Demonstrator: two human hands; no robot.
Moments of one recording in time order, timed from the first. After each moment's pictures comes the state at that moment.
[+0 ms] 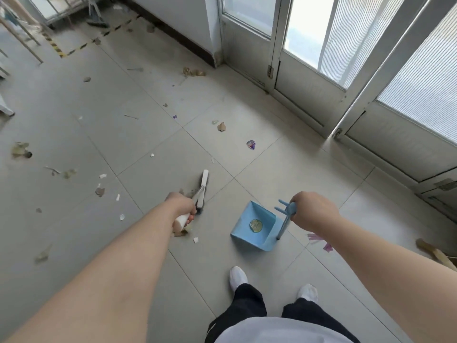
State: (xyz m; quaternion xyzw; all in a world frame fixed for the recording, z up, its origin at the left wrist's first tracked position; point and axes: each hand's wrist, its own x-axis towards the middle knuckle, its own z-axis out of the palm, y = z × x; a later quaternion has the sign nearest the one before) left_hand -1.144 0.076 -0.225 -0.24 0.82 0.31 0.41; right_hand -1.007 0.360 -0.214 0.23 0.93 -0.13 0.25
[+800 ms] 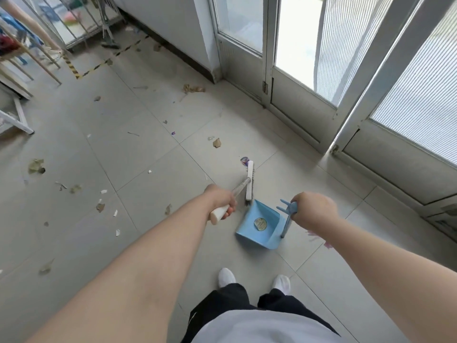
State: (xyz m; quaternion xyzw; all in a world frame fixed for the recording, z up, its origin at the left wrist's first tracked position) left_hand -1.157 0.314 -0.177 -0.18 0.79 0.39 0.44; right_hand -1.050 0.523 -0.209 0.20 0.94 -0.13 0.23
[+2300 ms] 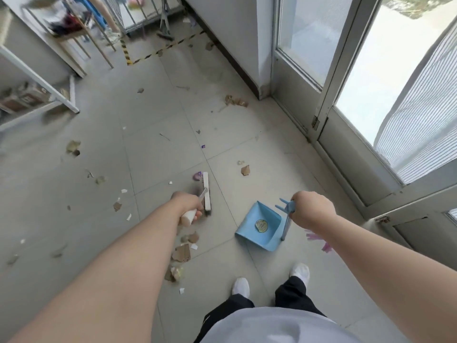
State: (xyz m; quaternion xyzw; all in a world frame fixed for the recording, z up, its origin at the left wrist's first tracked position) left_hand -1.420 0.269 -0.184 -0.38 0.78 0.39 0.32; right_hand -1.376 0.565 -0.204 0.06 0.96 -0.10 0.24
